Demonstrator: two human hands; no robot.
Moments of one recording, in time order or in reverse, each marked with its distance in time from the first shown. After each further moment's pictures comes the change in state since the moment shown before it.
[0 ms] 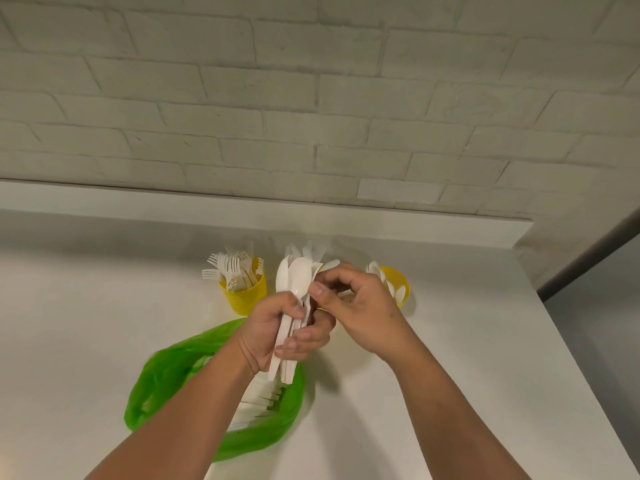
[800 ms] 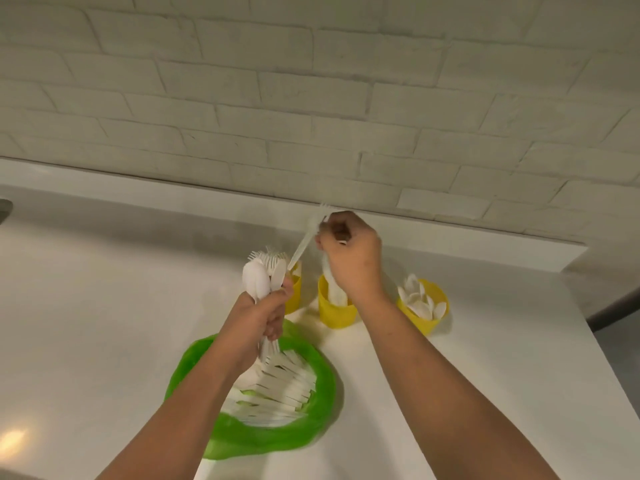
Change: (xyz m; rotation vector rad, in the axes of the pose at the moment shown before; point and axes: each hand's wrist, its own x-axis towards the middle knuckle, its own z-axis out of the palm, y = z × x) left_hand -0.072 0.011 -0.016 0.485 1.066 0.475; right_hand 0.105 -0.010 0.070 0.077 0.396 -0.089
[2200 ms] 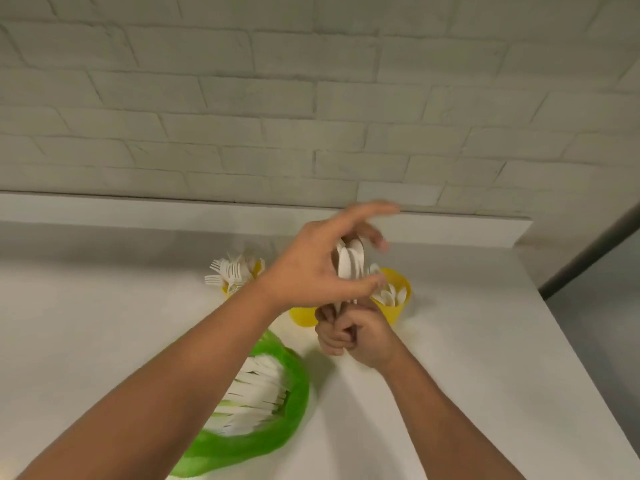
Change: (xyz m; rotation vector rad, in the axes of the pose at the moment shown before) left_hand 0.011 0.073 0.138 0.752 -0.568 0.920; right_hand -0.082 0.015 -0.096 0.573 -0.540 0.451
